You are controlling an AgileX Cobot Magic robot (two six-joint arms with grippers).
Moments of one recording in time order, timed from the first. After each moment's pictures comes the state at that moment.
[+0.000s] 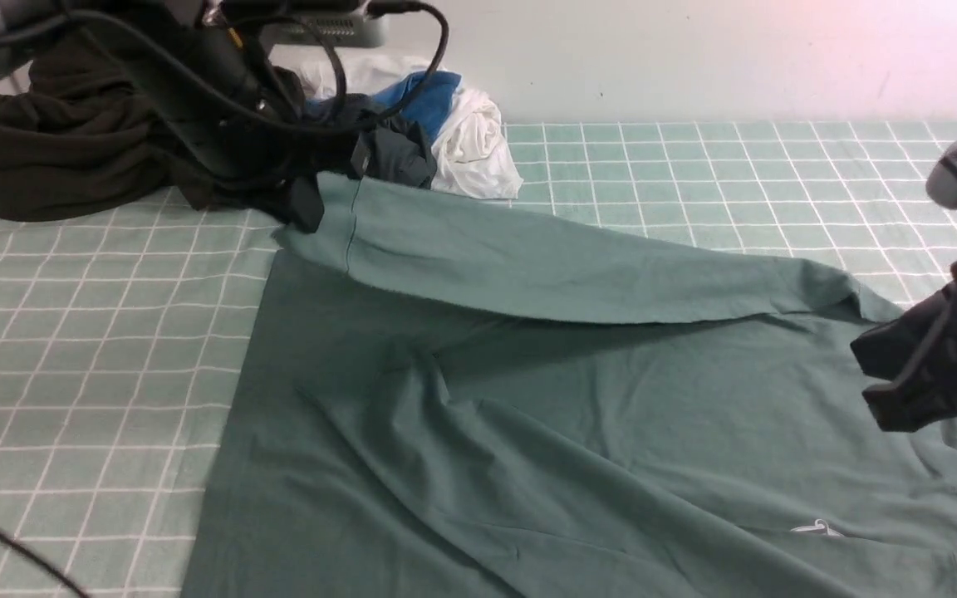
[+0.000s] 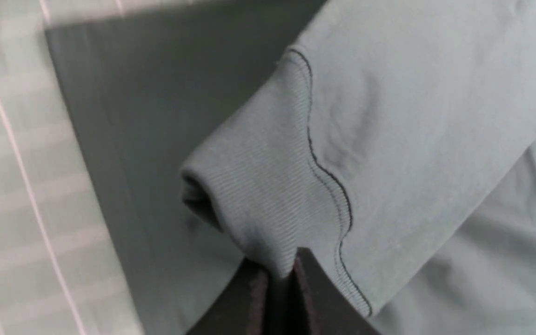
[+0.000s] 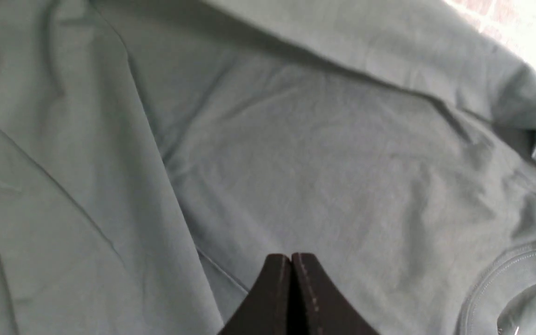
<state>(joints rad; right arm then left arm) 0.31 1.10 -0.93 0.10 0.85 -0.22 -0.23 1.74 -1.60 -0.18 1.12 0.07</state>
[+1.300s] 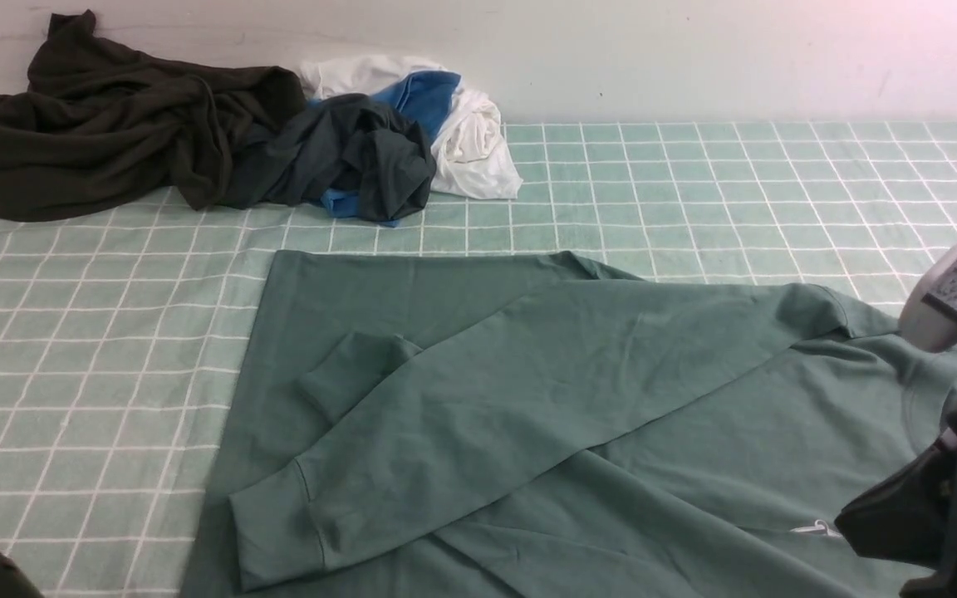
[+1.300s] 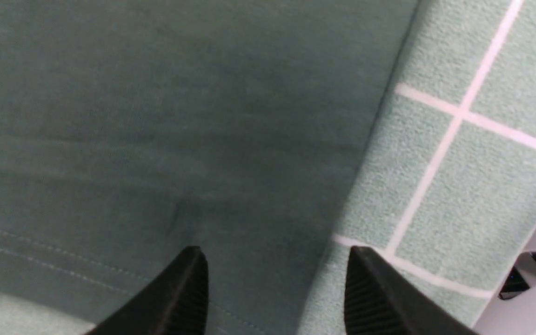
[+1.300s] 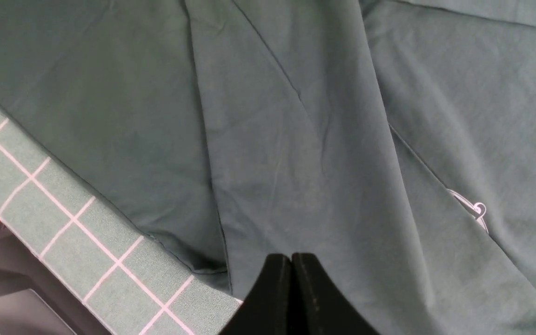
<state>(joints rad) 0.49 1.01 -0.92 0.21 1.17 -0.23 -0.70 1.21 -0.41 -0.06 0.75 0.52</state>
